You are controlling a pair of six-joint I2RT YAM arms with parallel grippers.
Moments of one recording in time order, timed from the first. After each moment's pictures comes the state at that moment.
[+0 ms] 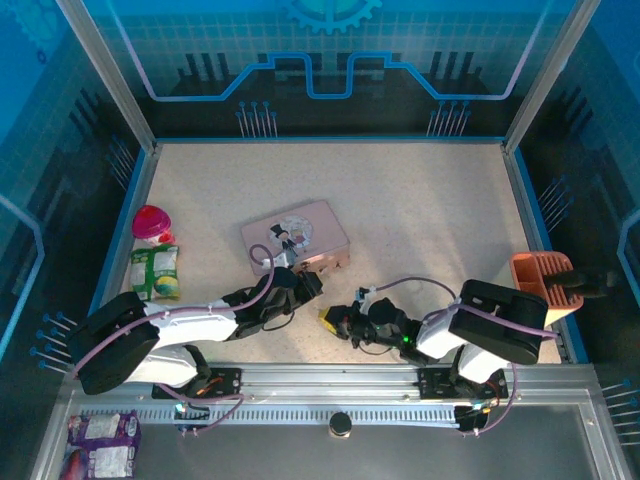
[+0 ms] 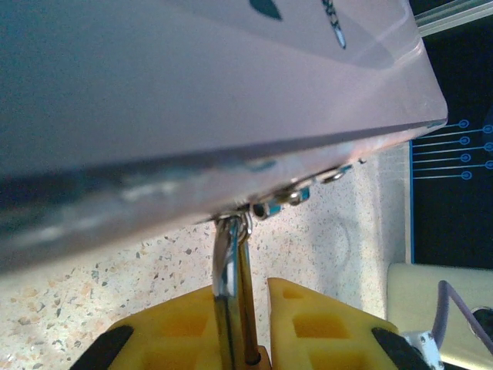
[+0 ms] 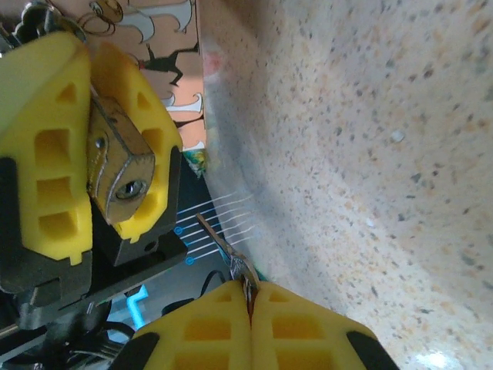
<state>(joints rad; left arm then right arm) -0.88 1.31 0.41 0.37 -0.15 -1.27 1.10 1.59 0.18 1.08 -0.04 1.76</state>
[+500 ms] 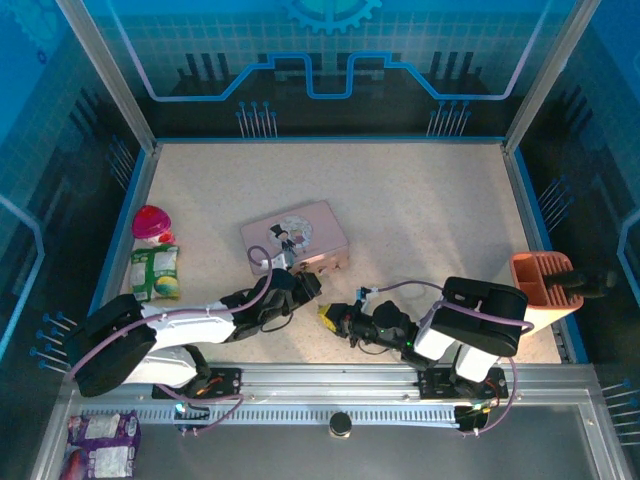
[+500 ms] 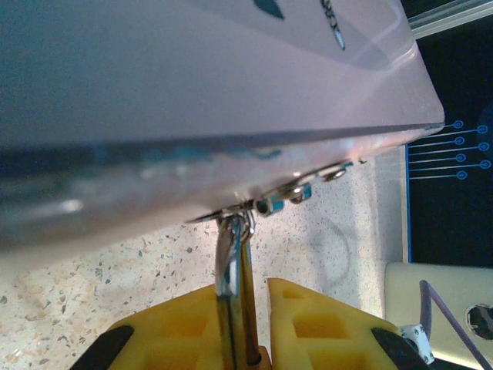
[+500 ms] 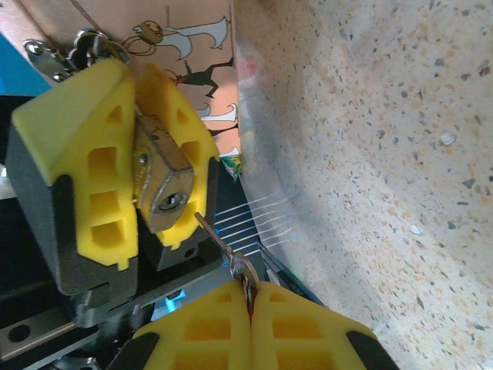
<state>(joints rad) -0.88 1.29 0.38 0.38 -0.16 -1.26 1.10 1.68 0.15 1.29 -0.01 1.80</state>
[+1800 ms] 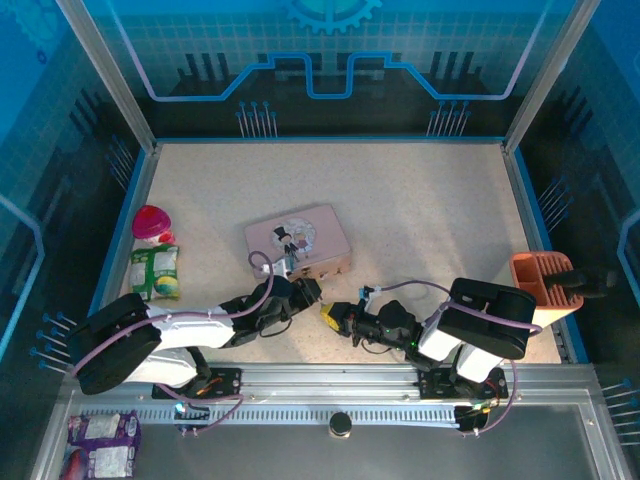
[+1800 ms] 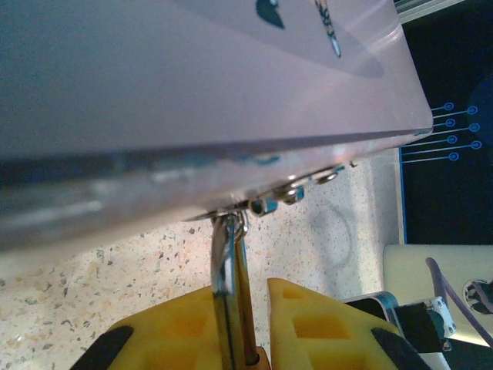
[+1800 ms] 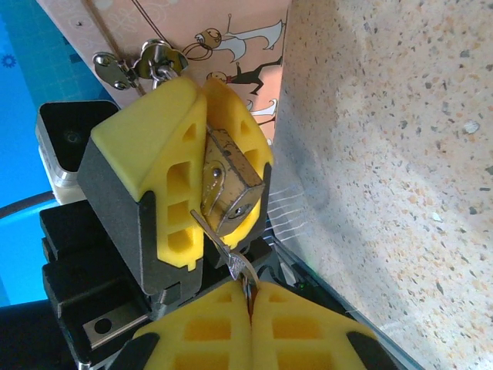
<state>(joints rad) -0.91 1.31 0.32 0.49 -0.14 -1.24 1.08 1.64 0.12 1.31 -0.03 1.81</state>
